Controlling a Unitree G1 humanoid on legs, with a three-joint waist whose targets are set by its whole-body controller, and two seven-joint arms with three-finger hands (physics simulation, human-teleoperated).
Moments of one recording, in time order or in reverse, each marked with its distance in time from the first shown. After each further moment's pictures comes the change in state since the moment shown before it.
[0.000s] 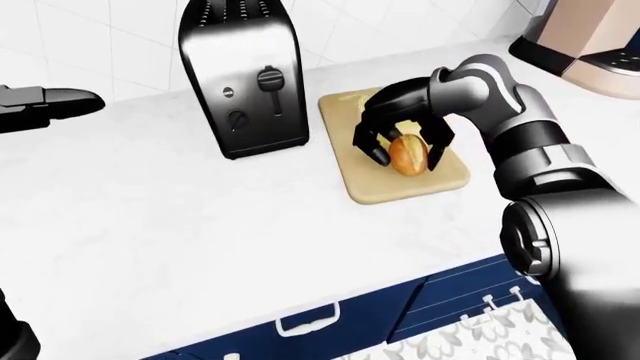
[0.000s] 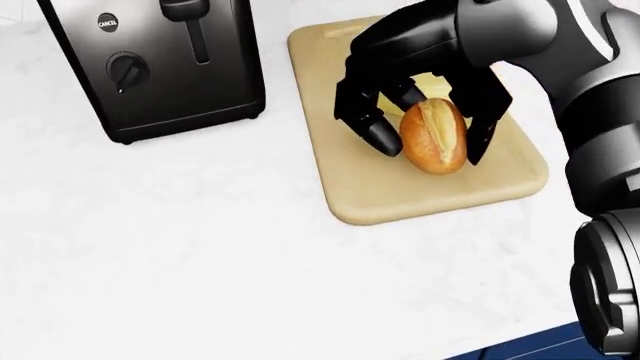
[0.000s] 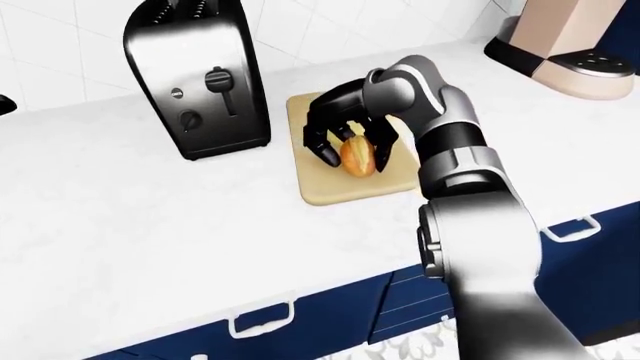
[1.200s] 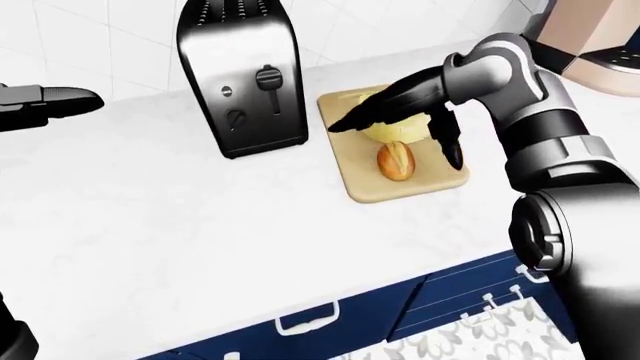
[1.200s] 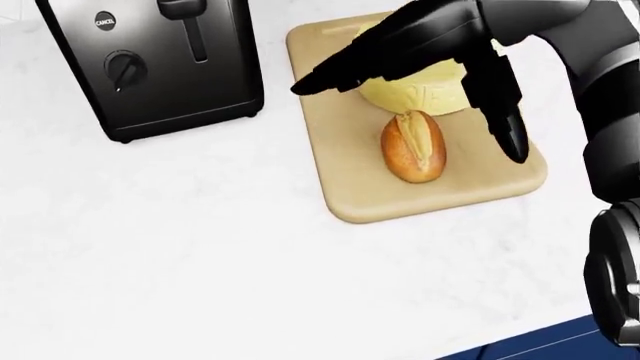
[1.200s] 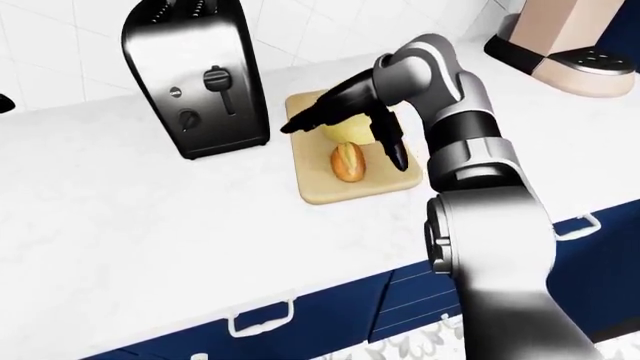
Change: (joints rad) left arm -0.003 0.006 -0.001 0.000 -0.005 0.003 0.001; right arm -0.032 -0.030 -0.008 -0.025 0.117 -0.015 0.231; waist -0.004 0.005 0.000
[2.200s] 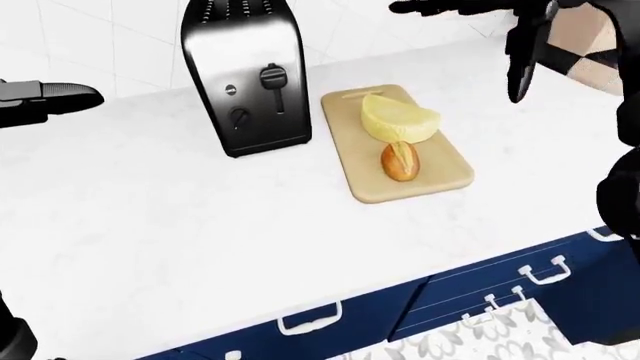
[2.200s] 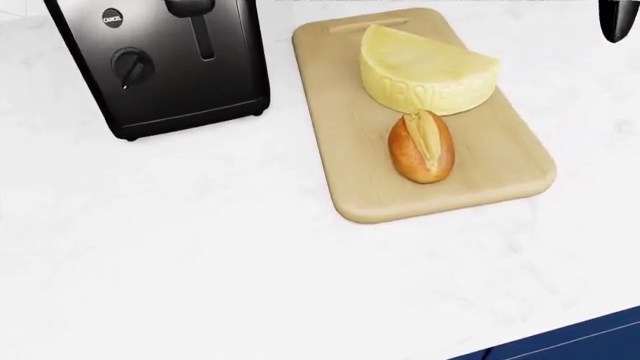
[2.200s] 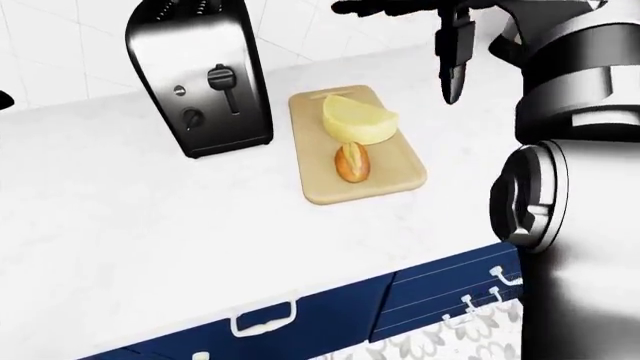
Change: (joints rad) left arm -0.014 0.006 -0.007 0.004 -0.002 0.004 0.002; right arm -0.243 -0.211 -0.041 0.071 -0.167 0.151 -0.256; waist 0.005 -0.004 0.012
